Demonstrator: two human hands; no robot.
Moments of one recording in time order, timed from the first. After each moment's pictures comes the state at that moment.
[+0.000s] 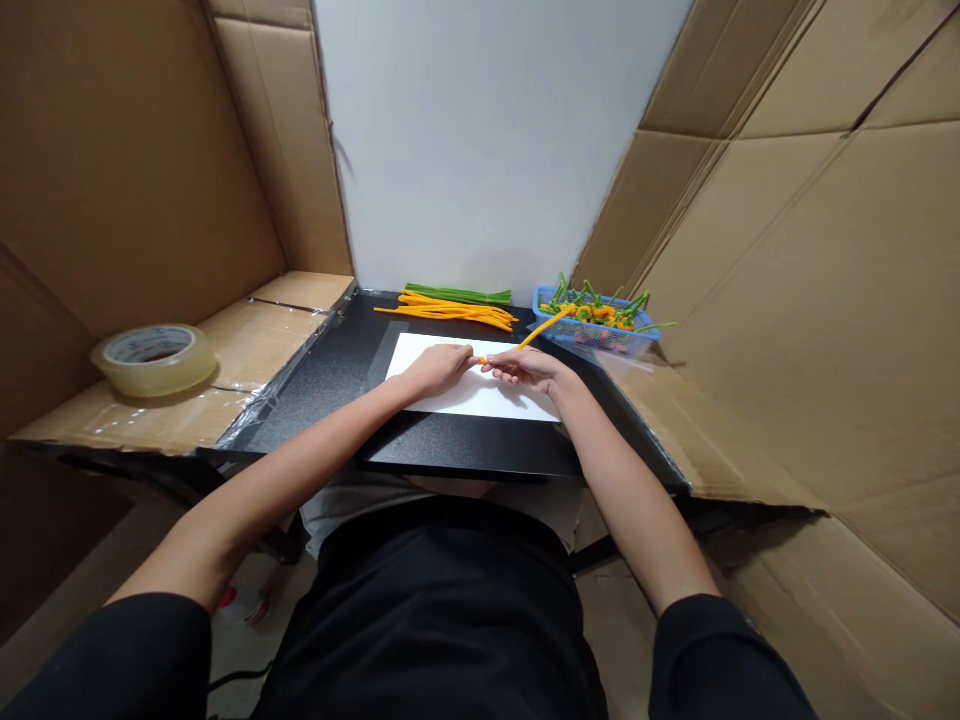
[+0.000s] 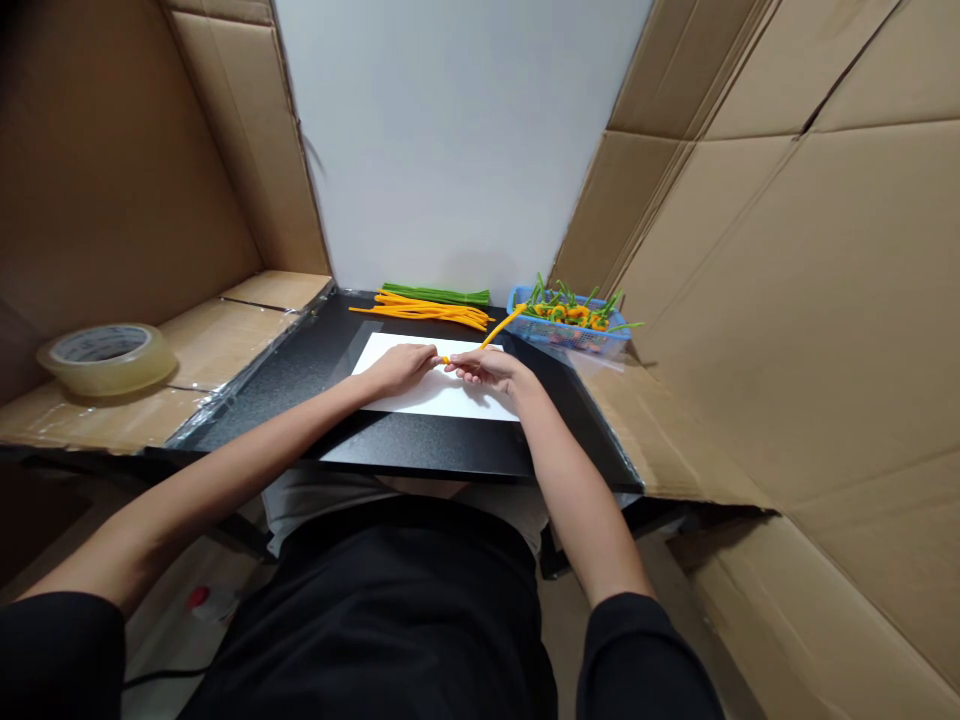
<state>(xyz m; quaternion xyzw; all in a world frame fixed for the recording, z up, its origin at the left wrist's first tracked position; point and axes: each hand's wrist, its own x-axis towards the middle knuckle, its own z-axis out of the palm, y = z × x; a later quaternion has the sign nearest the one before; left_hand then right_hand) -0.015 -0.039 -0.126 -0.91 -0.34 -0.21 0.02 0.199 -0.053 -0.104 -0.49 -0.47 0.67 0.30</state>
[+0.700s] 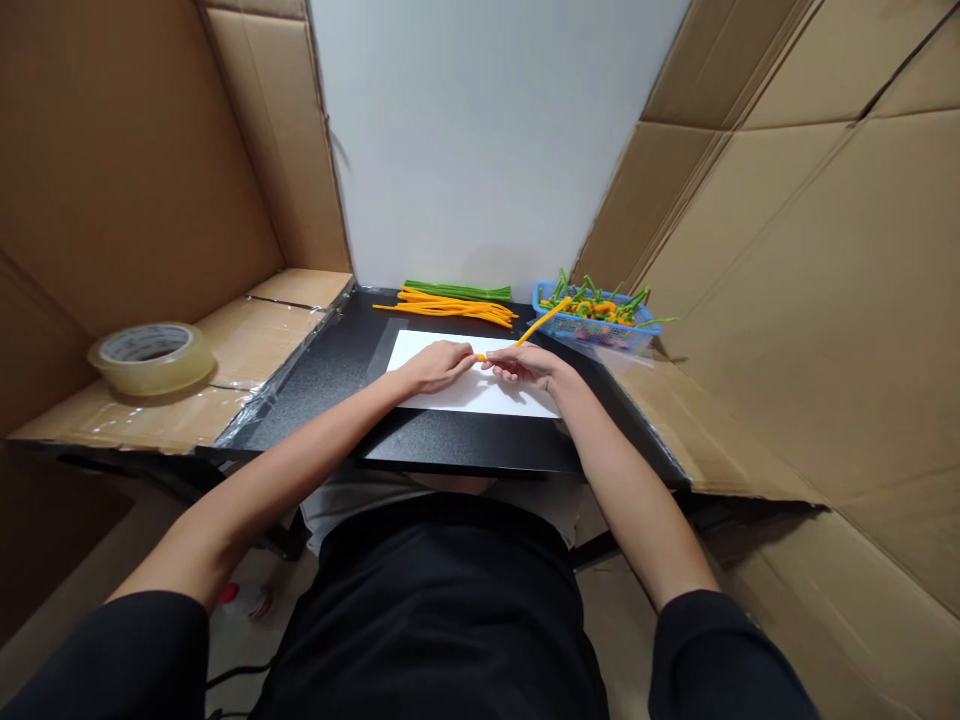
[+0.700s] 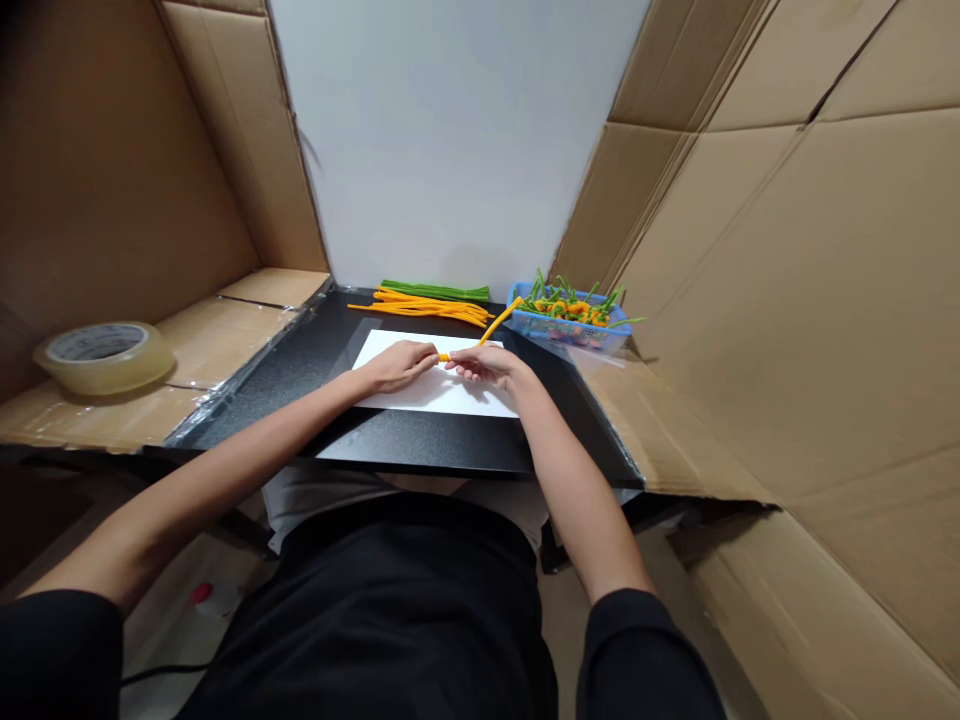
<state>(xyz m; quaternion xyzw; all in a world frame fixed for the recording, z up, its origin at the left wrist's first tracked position) -0.021 -0.043 -0.118 -0.93 -0.30 -0.21 -0.05 0.194 -0.057 -0.098 -0.52 -0.47 0.65 0.30</state>
